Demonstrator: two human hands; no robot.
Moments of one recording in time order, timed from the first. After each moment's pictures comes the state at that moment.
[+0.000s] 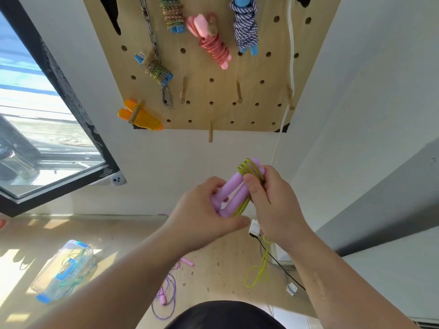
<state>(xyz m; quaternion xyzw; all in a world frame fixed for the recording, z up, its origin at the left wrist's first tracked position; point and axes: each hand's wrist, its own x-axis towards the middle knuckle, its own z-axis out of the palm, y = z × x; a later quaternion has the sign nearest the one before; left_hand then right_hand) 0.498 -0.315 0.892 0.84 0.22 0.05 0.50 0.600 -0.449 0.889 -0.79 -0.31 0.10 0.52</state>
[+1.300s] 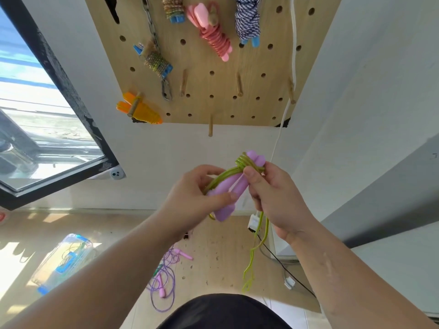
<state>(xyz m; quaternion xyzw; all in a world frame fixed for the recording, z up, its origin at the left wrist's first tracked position) 0.500 -0.299 0.883 0.73 0.22 0.08 0.64 0.604 -0.446 0.896 -0.68 -0.22 0.25 0.65</state>
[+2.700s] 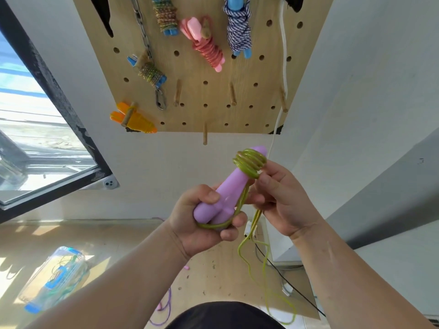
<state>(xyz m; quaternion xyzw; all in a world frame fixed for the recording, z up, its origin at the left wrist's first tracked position) 0.517 -0.307 0.879 0.27 -0.01 -0.15 0.95 0.631 -0.453 0.890 -0.49 -0.27 0.37 0.74</state>
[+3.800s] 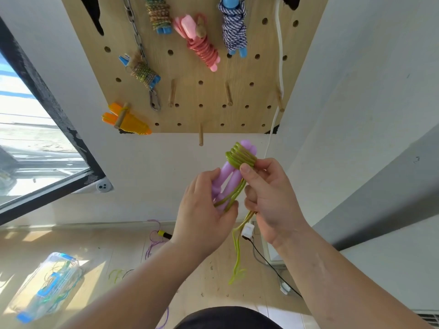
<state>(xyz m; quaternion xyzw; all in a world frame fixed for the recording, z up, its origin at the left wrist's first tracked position) 0.520 -0.322 0.855 0.85 0.17 0.29 0.40 0.609 -0.428 0.901 -0.59 -0.09 0.23 0.77</state>
